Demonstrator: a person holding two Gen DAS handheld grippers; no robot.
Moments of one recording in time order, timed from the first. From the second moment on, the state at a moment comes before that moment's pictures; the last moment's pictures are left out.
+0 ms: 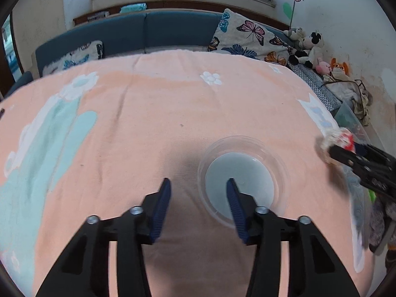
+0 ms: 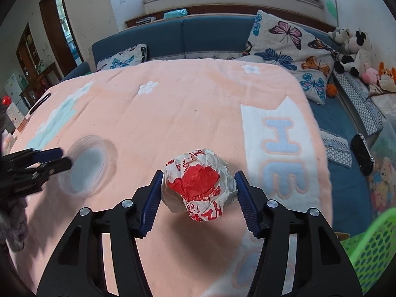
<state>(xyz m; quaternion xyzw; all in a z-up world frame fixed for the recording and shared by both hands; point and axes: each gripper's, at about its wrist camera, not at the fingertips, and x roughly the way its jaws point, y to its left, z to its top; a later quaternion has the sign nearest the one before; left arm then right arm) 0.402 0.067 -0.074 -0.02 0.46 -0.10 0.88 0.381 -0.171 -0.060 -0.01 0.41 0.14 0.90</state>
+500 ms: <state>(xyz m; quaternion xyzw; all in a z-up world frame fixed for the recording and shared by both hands) 0.401 0.061 -0.075 -0.04 0.45 -0.09 0.89 0.296 -0.243 -0.037 0.01 0.38 0.10 0.92</state>
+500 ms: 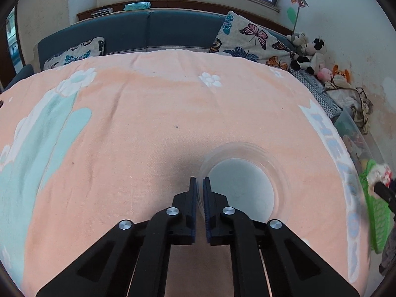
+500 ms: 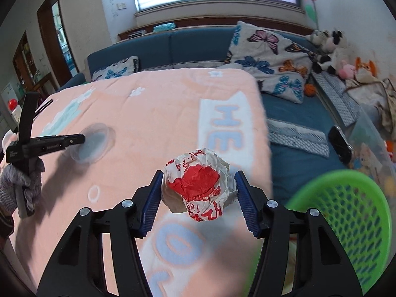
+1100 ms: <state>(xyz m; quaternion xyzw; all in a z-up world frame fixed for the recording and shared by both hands) 0.313 0.001 -0.024 -0.02 0.41 -0.16 0.90 0.206 -0.336 -0.035 0.04 0.38 0.01 0.93</state>
